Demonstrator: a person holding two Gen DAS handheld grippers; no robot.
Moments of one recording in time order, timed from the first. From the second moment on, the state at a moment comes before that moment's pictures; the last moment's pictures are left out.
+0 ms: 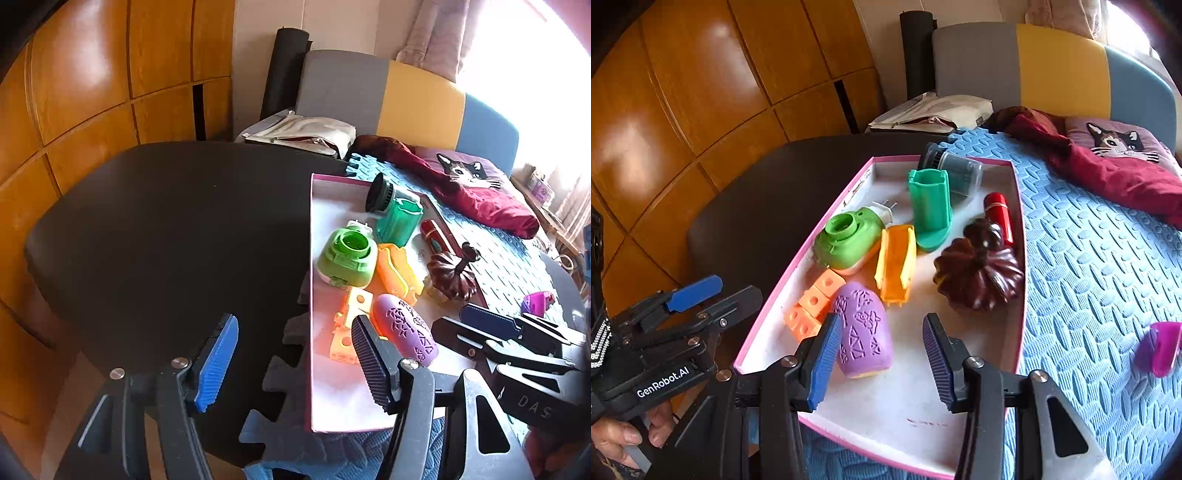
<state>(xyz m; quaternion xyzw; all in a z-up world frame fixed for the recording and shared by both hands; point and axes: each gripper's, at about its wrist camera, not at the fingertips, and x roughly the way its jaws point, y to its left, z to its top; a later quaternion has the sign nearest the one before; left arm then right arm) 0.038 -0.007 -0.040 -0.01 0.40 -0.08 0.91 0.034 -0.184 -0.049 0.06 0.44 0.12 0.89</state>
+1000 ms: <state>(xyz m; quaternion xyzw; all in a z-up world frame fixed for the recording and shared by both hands) 0.020 -0.051 -0.025 0.04 0.39 -0.12 0.91 0.001 -0.283 -0.004 0.07 0.38 0.00 0.92</state>
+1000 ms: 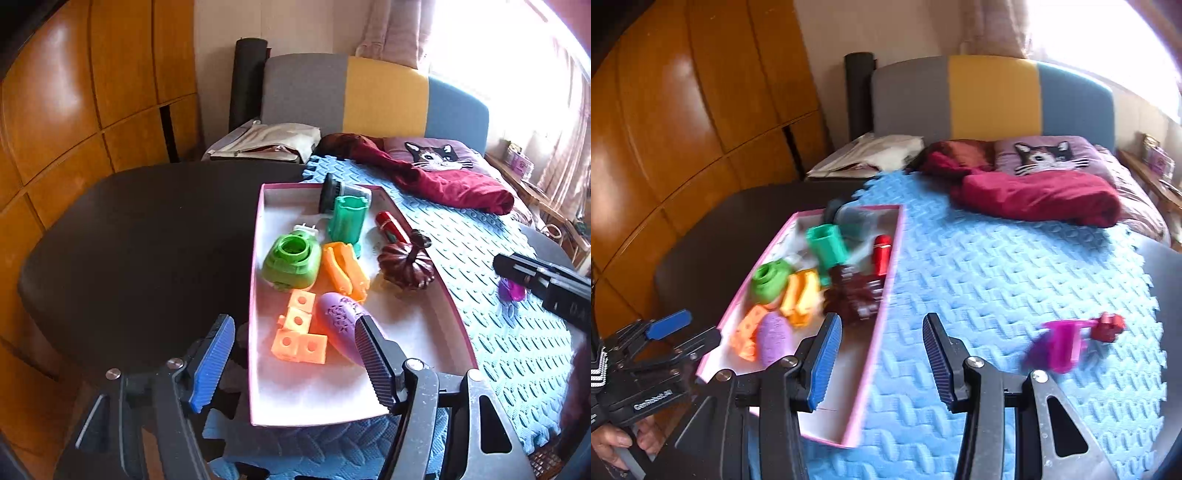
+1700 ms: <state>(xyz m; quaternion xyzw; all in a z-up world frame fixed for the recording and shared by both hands) 0.018 -0.162 -0.014 0.11 0.38 -0.23 0.89 -0.071 -0.513 -0.022 0.20 0.36 -0.29 0.87</state>
